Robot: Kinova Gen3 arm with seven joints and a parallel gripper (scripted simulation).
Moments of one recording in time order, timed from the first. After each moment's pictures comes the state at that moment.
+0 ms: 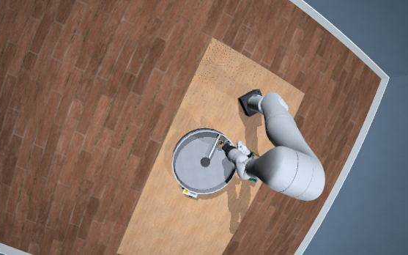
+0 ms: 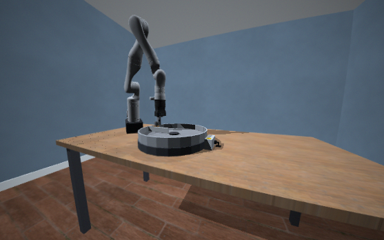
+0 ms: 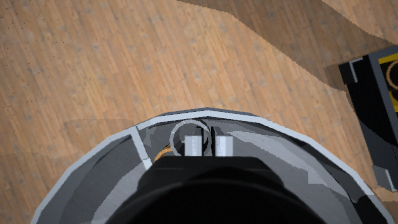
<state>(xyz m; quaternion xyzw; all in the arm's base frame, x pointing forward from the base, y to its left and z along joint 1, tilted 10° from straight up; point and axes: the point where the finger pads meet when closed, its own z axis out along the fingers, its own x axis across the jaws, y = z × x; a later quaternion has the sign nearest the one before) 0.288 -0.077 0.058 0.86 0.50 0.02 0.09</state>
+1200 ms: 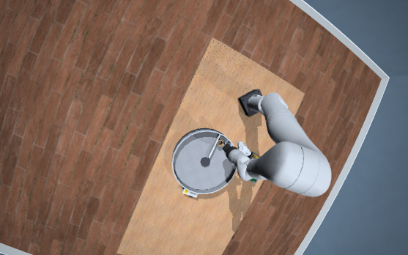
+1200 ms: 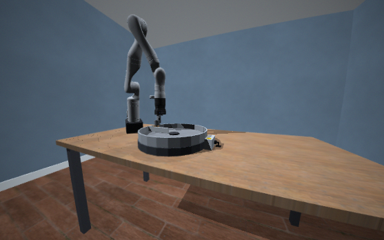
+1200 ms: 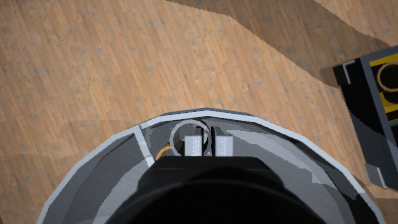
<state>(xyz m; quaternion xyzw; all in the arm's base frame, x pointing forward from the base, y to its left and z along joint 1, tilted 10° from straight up) 0.286 -0.075 0.069 0.86 0.50 0.02 0.09</state>
